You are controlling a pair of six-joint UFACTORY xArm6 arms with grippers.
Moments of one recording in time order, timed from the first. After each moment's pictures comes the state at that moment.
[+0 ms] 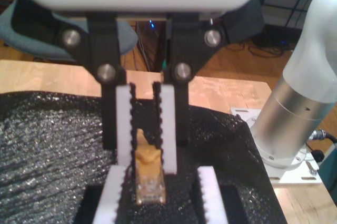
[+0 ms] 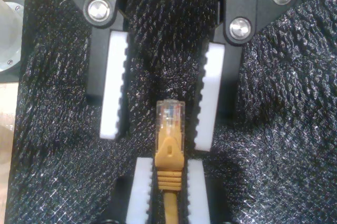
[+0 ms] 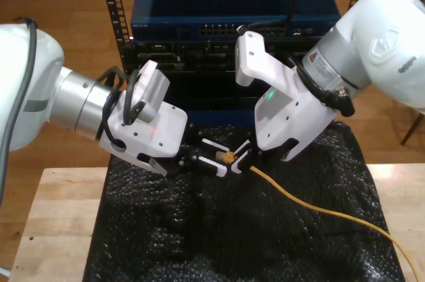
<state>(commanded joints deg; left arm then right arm) 5.0 -15.7 -44.6 -62.3 92.9 -248.9 20.1 -20.9 -51.0 37.2 70.2 -77.7</state>
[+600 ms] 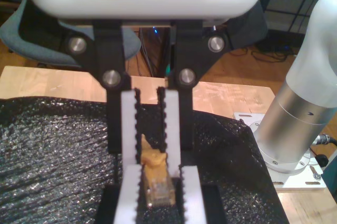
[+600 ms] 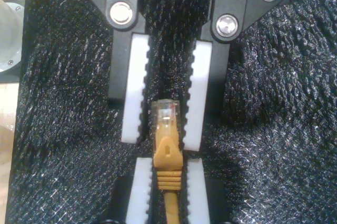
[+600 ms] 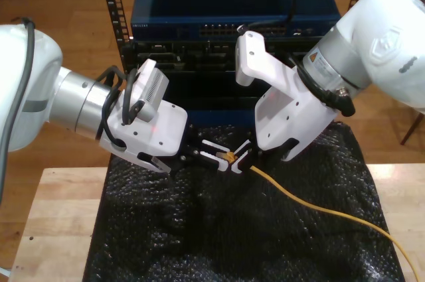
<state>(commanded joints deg) 5.1 -15.9 -44.4 -62.4 92.8 -248.5 20.0 -21.0 -51.0 37.2 70.2 -77.6</state>
